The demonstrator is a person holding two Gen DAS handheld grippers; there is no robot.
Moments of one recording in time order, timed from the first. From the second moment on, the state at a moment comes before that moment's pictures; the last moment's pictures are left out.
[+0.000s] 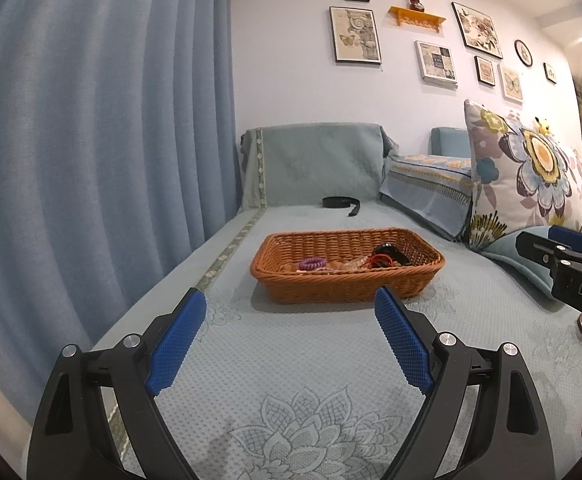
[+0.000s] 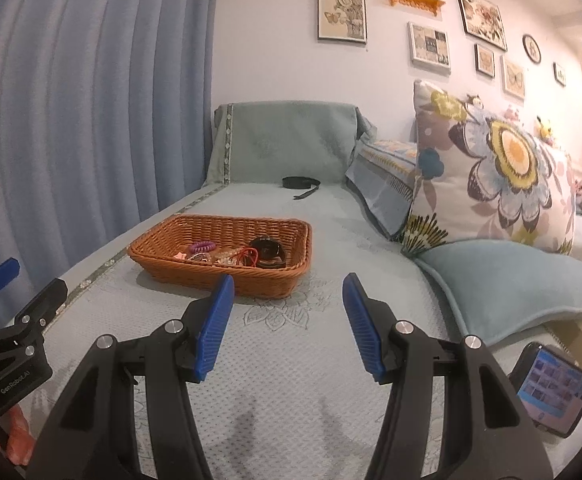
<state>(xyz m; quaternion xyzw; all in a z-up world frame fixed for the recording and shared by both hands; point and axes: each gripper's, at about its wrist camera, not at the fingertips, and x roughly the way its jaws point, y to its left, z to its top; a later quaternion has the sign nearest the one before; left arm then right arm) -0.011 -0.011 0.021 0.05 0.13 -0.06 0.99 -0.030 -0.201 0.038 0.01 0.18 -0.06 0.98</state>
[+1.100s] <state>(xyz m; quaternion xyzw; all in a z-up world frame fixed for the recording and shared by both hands) -0.011 -0.012 0.020 0.05 0.13 -0.07 0.99 -0.025 -0.199 0.030 0.01 0.19 -0.05 0.98</state>
